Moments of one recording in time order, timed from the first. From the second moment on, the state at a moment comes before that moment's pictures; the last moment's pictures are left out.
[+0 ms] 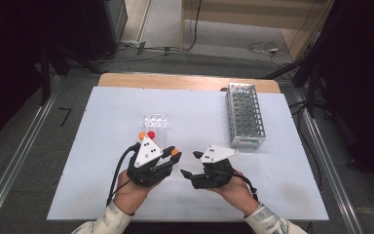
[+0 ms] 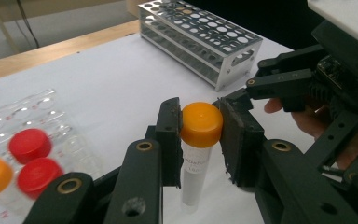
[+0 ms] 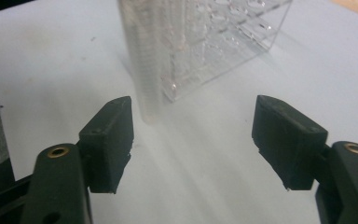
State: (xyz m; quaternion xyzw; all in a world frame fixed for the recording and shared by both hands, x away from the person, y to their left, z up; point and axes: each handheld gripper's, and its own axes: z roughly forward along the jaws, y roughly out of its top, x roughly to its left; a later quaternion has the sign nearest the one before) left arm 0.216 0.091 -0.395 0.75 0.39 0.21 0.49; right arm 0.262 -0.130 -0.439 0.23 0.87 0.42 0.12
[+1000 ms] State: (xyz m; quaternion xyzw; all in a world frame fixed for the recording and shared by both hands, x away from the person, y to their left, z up) left arm 0.221 0.160 -0.366 0.70 0.46 0.27 0.48; right arm 0.269 -0.154 -0.443 0.27 0.86 0.41 0.13
